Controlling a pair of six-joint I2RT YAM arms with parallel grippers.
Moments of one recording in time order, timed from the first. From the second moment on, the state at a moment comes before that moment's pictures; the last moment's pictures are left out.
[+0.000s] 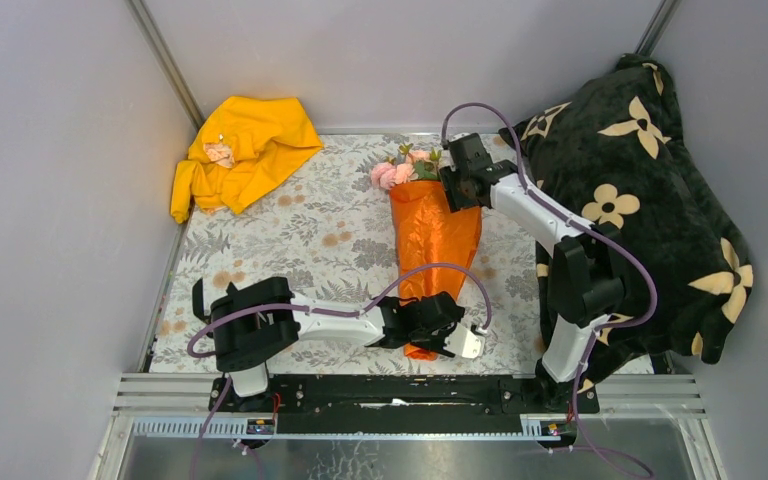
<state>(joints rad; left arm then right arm) -1.26 1.78 0.96 -0.09 -0.05 0.67 0.43 1.83 1.48 -0.59 0.23 0.02</state>
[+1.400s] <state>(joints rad) -1.26 1.81 0.99 -0.09 -0.04 0.67 0.33 1.80 1.49 -0.54 0.34 0.12</state>
